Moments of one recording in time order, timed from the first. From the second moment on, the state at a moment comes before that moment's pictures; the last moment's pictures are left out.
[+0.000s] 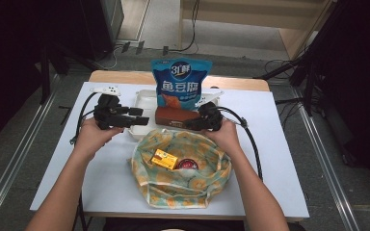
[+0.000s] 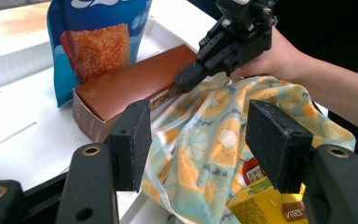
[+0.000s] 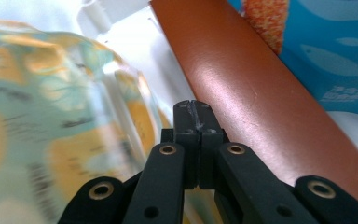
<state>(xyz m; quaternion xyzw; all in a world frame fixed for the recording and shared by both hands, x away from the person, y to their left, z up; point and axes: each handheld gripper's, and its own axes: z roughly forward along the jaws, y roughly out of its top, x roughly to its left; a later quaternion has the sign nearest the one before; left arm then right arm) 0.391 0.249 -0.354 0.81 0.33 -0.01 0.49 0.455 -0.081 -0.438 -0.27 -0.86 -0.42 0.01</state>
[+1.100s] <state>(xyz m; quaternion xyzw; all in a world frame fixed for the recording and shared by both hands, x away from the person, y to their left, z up) 0.392 0.251 -0.354 0.81 0.33 -0.01 0.49 0.478 -0.055 -0.443 -0.29 -0.87 -0.41 -0.01</state>
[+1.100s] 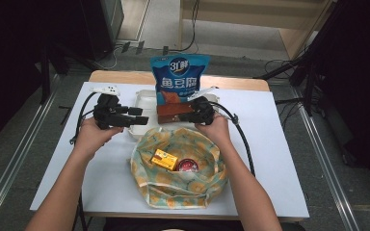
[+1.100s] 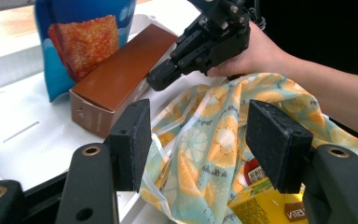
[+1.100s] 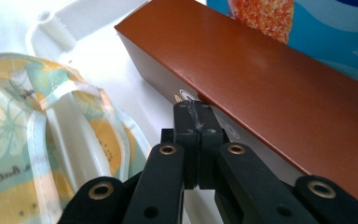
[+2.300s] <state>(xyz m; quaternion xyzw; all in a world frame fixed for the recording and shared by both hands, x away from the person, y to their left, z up) 0.381 0.237 -0.348 0.82 0.29 -0.01 0.48 0.444 -0.089 -0.387 -0.29 -0.84 -0.46 -0.03</state>
